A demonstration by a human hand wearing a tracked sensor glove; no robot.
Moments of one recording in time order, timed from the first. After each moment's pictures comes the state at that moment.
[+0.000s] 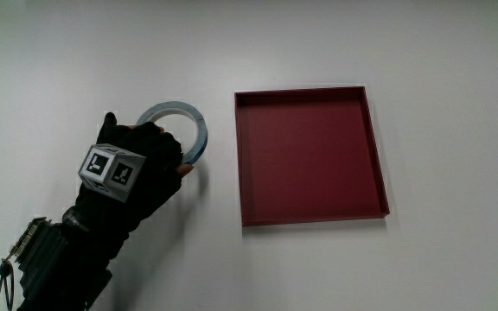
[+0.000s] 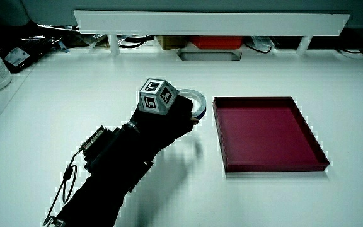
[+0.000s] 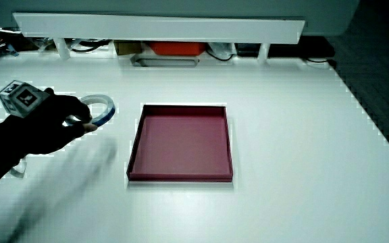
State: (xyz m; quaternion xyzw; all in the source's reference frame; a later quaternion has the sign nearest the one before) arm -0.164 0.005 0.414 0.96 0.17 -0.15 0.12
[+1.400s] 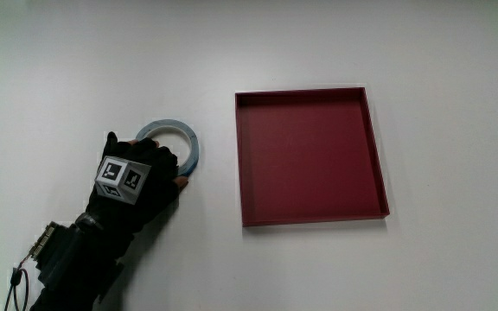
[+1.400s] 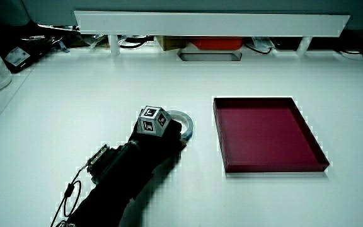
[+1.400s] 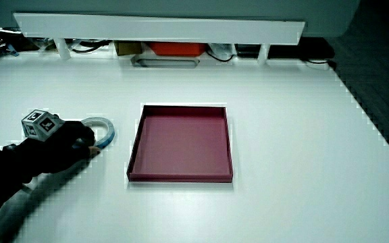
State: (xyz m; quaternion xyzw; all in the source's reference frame) arm -0.178 0.015 0.492 0.97 0.14 -0.12 0.18
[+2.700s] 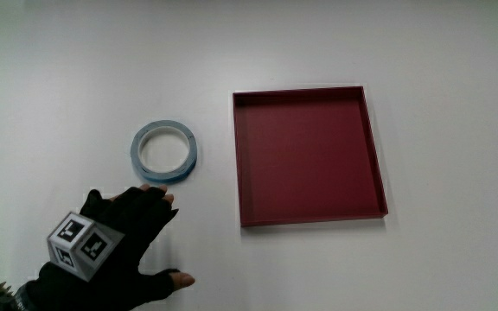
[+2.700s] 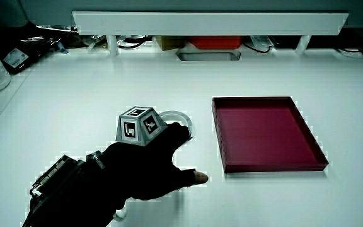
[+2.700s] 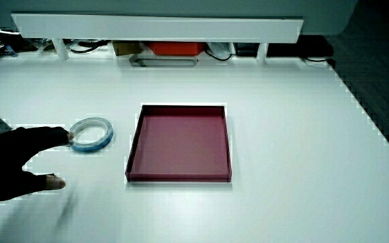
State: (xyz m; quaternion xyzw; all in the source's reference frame) arm -0.176 0.069 0.375 0.91 0.18 -0.16 0.34
